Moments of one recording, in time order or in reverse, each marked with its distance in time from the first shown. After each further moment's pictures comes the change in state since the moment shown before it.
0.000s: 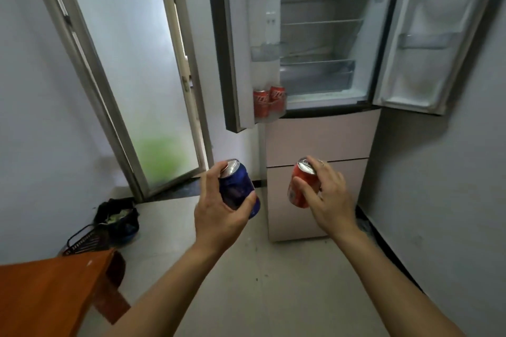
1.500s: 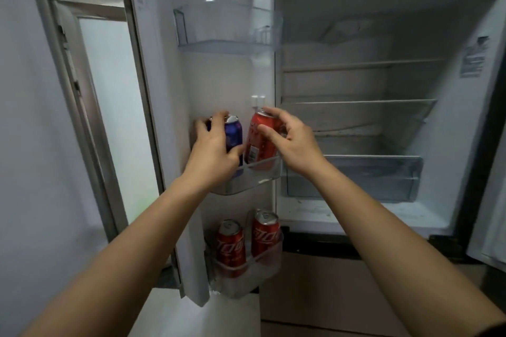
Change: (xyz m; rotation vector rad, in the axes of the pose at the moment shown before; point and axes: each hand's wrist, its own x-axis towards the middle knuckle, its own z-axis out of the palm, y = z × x) left_hand 0.539 -0.027 0.255 0.358 0.005 -0.093; right_hand 0.629 0.059 0.087 0.515 -0.165 -0.382
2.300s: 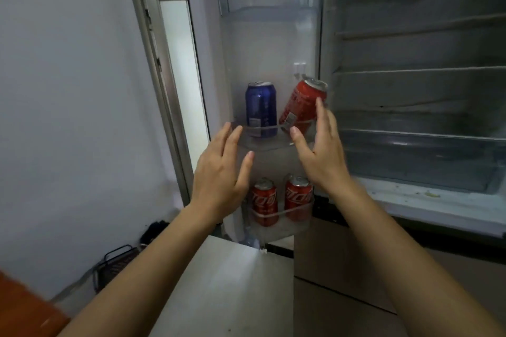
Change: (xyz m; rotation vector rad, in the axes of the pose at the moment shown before) left_hand -0.126 -0.025 0.002 0.365 0.181 0.031; right_hand -0.085 0.008 0.020 -0.006 0.003 0.026
